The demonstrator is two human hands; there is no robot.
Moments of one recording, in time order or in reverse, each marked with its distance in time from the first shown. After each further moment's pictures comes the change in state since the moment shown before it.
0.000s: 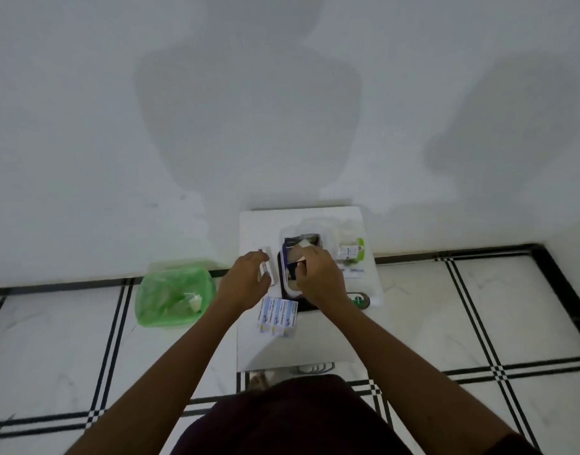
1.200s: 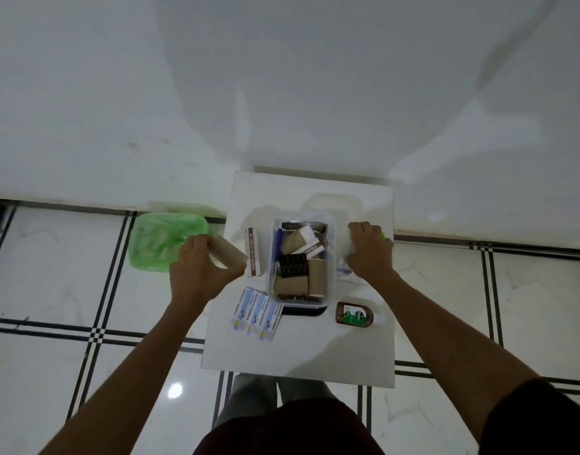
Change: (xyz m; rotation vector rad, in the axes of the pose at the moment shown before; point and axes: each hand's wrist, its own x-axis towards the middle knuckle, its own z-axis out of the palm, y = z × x) left_hand 0.063 -0.051 0.049 0.077 0.234 -0.529; right_hand 0.135 0.192 0.043 -0.471 -0.399 0.059
